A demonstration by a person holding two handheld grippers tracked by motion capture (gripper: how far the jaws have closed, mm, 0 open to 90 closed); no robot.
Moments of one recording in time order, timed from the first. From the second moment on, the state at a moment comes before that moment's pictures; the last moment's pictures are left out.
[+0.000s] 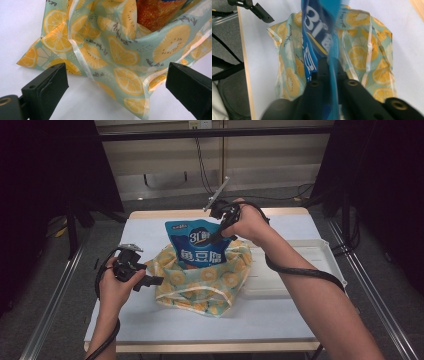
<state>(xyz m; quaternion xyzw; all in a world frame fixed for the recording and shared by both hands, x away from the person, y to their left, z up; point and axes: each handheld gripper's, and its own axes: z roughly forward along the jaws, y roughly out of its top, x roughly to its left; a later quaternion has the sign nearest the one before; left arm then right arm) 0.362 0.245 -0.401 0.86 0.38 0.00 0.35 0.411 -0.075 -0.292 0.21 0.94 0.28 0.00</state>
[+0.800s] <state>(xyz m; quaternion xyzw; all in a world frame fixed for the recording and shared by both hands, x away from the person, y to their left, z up) 0.361 0.247 -0.403 0.85 0.38 -0.01 0.35 0.407 -0.067 -0.257 0.19 0.94 0.28 0.00</state>
